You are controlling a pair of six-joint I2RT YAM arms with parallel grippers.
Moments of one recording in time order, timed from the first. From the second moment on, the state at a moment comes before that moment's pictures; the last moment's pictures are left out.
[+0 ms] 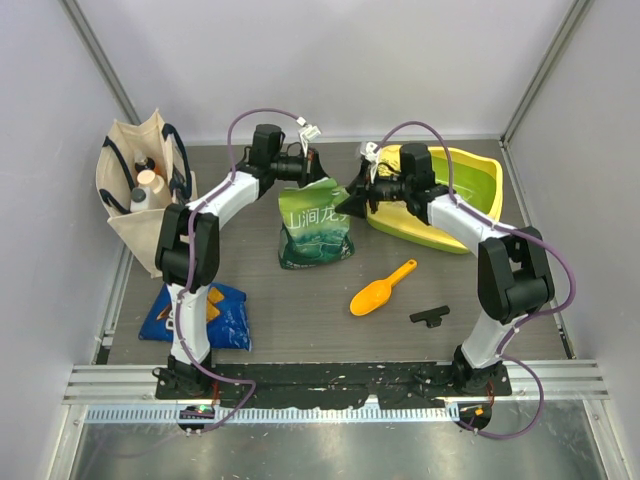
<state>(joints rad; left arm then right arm) -0.36 2.08 1.65 -0.01 1.12 -0.20 0.32 1.74 1.21 0.11 -1.00 -0.25</state>
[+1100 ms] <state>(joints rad) -0.38 2.08 1.59 0.15 1.17 -0.39 0.24 1.71 1.25 -0.02 -0.91 -0.35</state>
